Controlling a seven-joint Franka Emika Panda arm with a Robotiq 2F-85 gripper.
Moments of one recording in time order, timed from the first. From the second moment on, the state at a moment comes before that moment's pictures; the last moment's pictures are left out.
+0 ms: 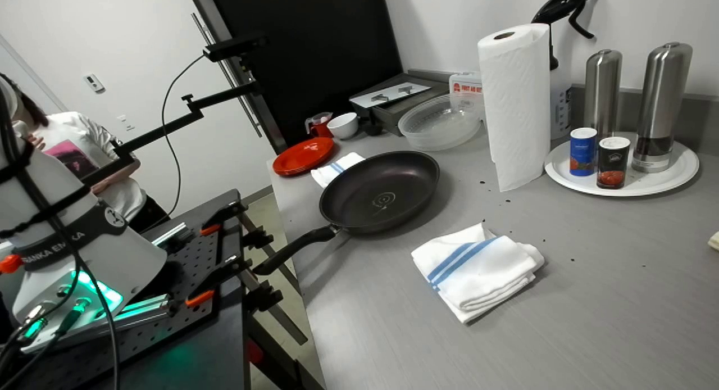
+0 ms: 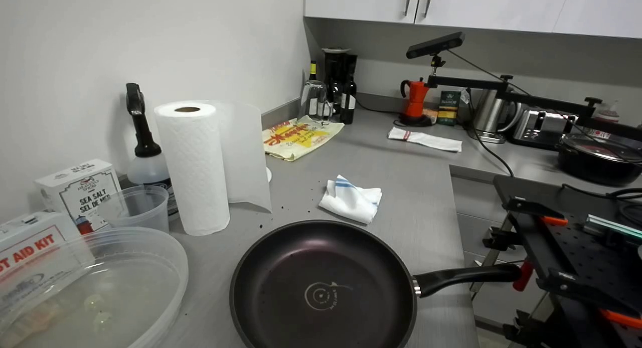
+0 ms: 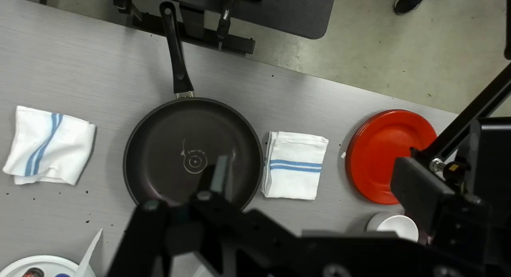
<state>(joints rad) 0.16 -0.45 0.05 -2.21 0.16 1.60 -0.04</state>
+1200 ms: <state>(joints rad) 0.09 -0.36 0.06 -2.30 0.16 1.81 0.01</state>
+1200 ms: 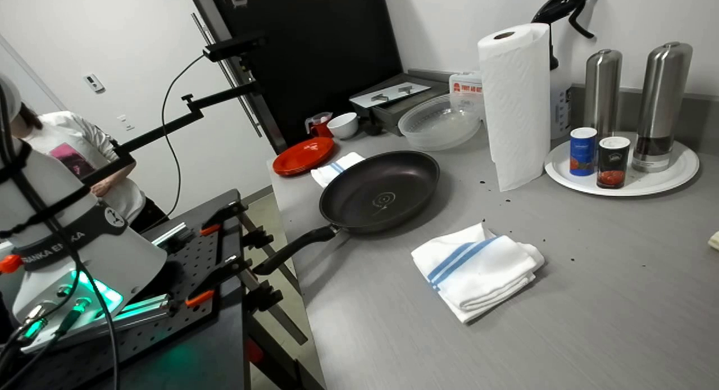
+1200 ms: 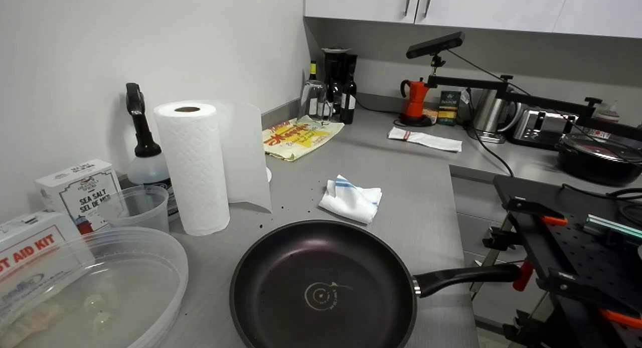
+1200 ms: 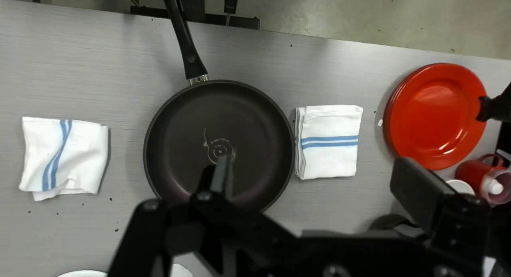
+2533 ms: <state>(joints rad) -0.07 -0.01 -0.03 -2.37 0.00 2.32 0.21</state>
